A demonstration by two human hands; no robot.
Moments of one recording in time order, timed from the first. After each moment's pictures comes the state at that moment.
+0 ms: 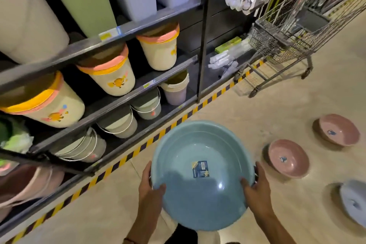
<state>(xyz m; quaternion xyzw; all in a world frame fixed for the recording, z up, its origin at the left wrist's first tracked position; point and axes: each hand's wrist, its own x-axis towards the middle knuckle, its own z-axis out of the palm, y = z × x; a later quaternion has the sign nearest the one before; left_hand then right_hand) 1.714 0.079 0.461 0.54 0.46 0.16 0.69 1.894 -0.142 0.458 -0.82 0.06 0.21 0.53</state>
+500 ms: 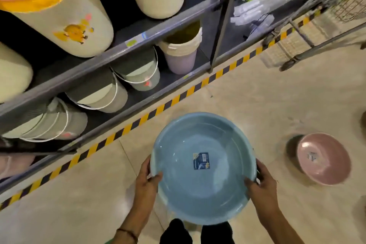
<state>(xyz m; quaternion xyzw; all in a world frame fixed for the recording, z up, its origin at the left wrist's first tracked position) 1.825 0.170 0.202 0.47 0.55 0.12 0.68 2.028 -0.055 0.218 -0.82 0.10 0.30 0.48</state>
